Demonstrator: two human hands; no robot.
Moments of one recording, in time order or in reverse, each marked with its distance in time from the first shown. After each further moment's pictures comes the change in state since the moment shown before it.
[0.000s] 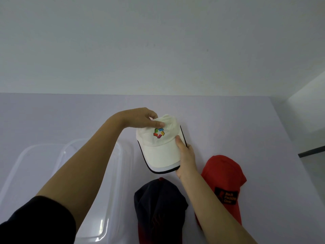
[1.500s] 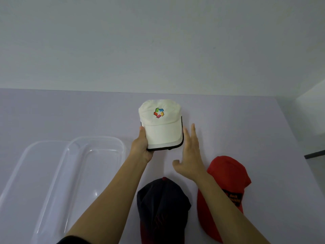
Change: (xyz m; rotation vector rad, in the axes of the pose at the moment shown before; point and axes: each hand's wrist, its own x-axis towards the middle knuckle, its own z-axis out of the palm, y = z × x) left_hand 0.005 -0.020 0.106 -1.718 0.664 -0.440; right_hand 0.004 -0.002 -0.027 -1.211 -0.230 -0.900
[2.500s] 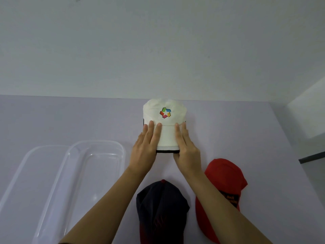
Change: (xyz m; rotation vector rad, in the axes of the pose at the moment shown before) left_hand -0.012 -0.014 -0.030 1.513 -0.001 1.668; right_hand 0.007 -0.028 -0.007 -0.234 0.328 -0.233
